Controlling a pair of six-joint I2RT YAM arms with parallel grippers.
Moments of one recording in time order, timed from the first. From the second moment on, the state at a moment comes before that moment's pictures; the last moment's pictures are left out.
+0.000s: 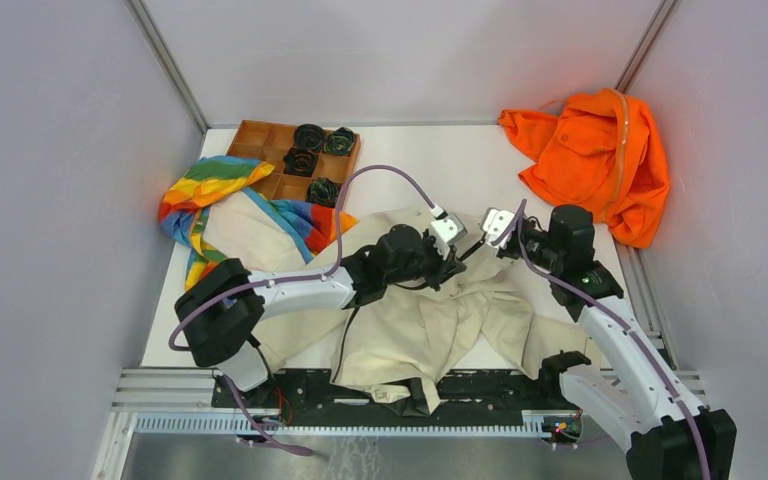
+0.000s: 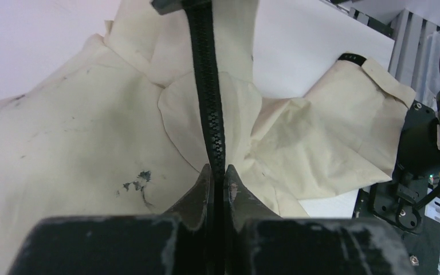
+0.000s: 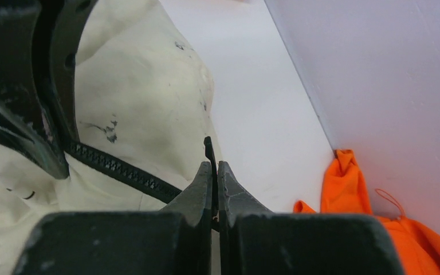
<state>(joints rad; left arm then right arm) -1.03 1.62 0.92 0.39 0.15 -0.13 0.24 0.86 0.65 -0.14 -0.57 -0.81</state>
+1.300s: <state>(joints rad) -0.96 1.66 1.01 0.36 0.30 -0.27 0.28 0.89 0.69 -0.09 -0.37 -0.89</state>
